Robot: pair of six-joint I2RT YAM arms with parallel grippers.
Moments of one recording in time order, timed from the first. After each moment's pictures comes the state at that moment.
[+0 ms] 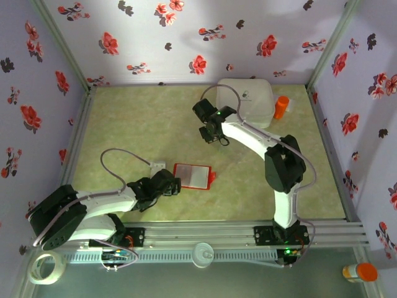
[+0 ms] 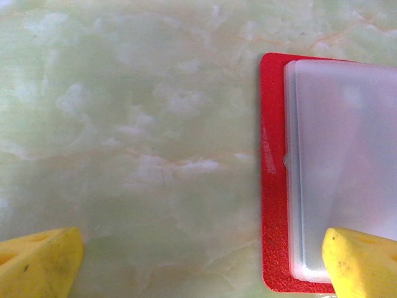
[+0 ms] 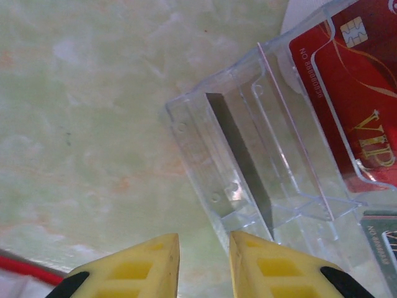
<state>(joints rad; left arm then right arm) -0.94 1.25 0.38 -0.10 -0.42 -0.76 0.70 1.96 1.65 -0.91 0.26 0.24</state>
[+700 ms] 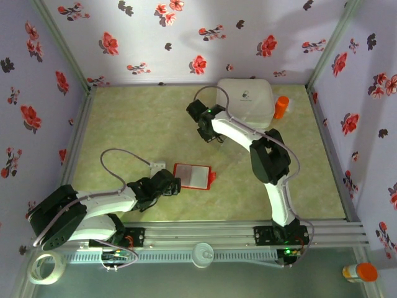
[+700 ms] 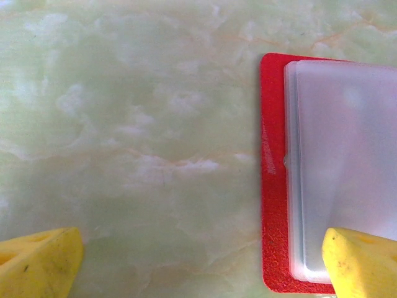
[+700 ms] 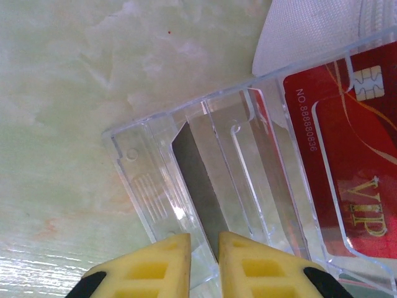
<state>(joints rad) -0.94 1.25 0.38 -0.09 -0.42 -0.76 0.70 2.14 1.80 -0.97 0.40 0.15</state>
